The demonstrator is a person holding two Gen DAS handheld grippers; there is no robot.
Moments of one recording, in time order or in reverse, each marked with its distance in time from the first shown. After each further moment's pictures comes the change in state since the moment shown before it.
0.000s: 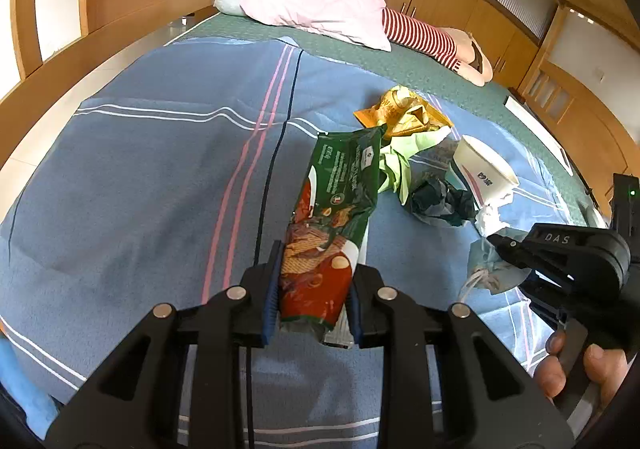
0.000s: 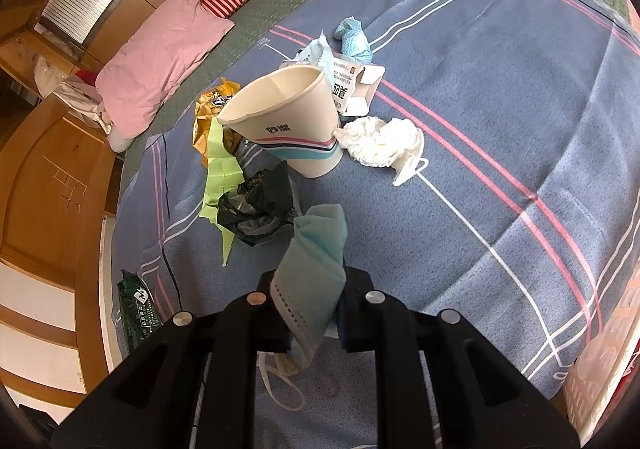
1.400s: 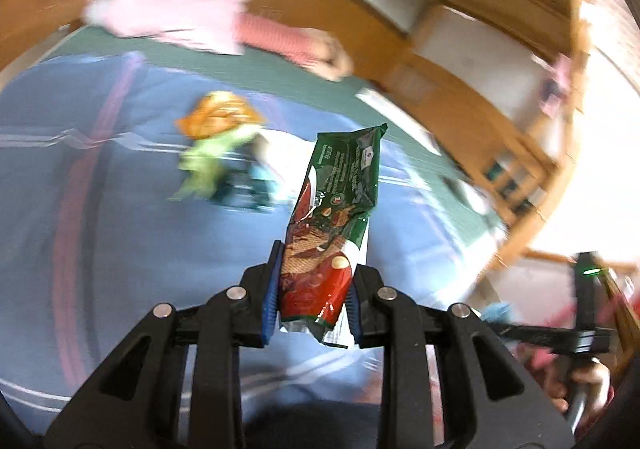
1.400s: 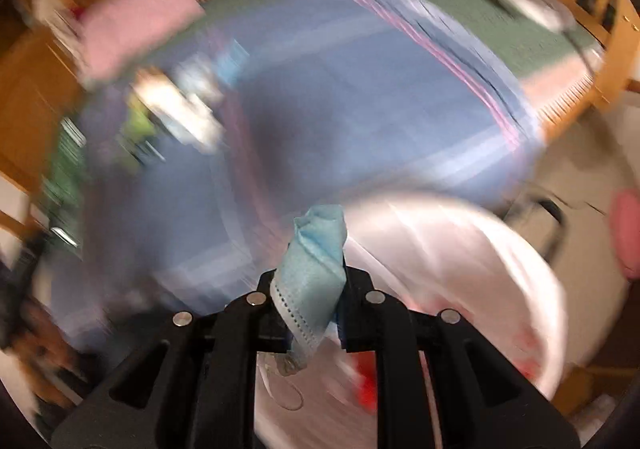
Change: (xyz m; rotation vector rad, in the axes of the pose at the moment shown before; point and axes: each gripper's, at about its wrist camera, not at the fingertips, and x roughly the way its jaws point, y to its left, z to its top) left arm -0.061 -0.072 -0.020 0.158 0.000 -0.550; right arm -0.181 -0.156 -0.006 -0.264 0.130 -0.313
